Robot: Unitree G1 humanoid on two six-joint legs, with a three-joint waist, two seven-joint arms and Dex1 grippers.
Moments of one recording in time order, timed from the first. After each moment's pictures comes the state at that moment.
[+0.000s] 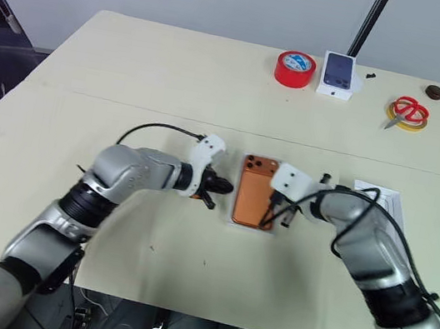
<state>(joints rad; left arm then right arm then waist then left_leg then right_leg) -0.74 0.23 -0.38 0.09 -0.56 1.08 -0.46 -0.36 -0.85 0.25 -0.29 -0.13 0.67 0.88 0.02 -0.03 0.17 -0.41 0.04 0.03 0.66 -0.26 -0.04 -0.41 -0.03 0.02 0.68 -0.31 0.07</state>
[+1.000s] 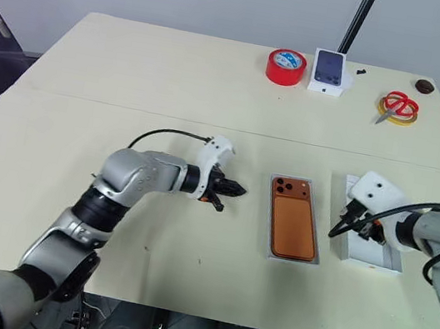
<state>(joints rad) -0.67 0.21 -0.26 0.03 -0.46 1.03 -0.60 -0.12 -1.10 -0.18 -0.35 0.09 0.85 1.00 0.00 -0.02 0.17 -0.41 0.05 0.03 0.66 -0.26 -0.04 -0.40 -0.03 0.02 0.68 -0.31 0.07</state>
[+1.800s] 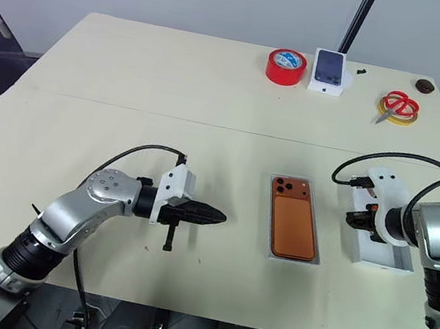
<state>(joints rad) -0.35 0.49 -0.36 -0.28 -0.35 0.44 -0.99 -0.48 -0.95 -0.06 -0.13 0.26 1.58 0.70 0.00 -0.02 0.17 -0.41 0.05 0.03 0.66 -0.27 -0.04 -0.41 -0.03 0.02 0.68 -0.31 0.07</state>
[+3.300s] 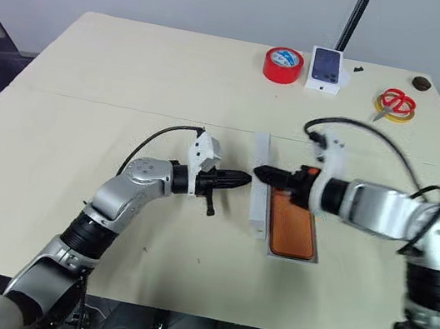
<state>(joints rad) -0.54 0.17 -0.29 0.08 -0.28 0.38 -0.85 -0.54 -0.98 -0.12 -0.15 1.95 1.26 -0.44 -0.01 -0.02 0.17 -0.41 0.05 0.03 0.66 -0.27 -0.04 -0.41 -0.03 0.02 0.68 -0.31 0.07</state>
